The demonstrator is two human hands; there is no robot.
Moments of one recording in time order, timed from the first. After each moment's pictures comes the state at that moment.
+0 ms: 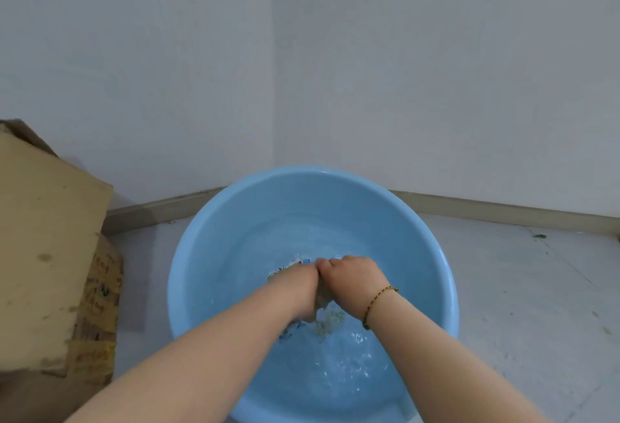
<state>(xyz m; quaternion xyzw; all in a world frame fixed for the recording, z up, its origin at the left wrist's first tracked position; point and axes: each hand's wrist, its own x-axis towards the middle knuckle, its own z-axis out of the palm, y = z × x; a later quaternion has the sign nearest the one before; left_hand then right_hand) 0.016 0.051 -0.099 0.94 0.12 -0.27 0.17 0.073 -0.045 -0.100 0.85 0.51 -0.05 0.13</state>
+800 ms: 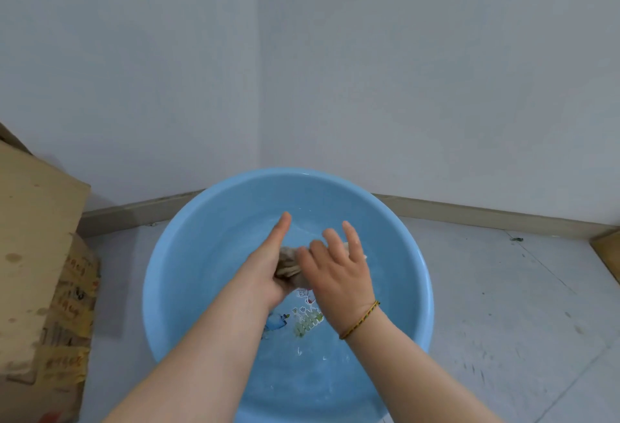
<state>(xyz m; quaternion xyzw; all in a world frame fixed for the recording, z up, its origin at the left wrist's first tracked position) 0.016 0.053 -0.083 0.32 0.35 -0.04 0.88 0.057 -0.053 -0.104 0.78 0.45 0.42 -0.08</state>
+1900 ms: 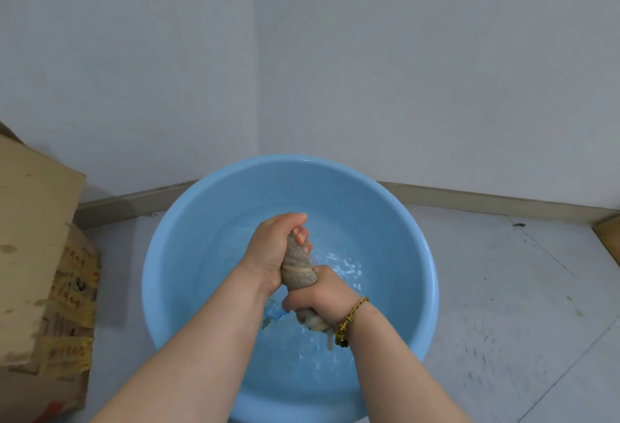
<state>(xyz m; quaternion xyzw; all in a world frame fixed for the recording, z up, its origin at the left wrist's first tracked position) 0.018 0.046 -0.078 0.46 0.25 0.09 0.84 0.031 -0.053 -0.089 0.73 0.12 -0.47 -0.48</state>
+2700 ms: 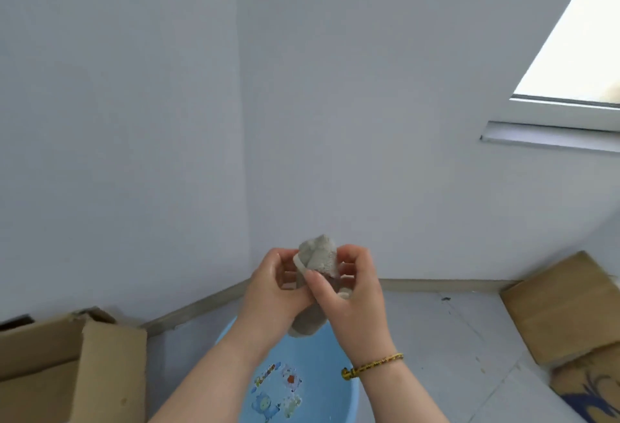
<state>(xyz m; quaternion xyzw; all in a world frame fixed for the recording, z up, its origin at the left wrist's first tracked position) -0.026 0.042 0.386 0.65 0.16 0.15 0.72 0.009 -0.059 0.390 0.76 0.17 -0.03 -0.63</state>
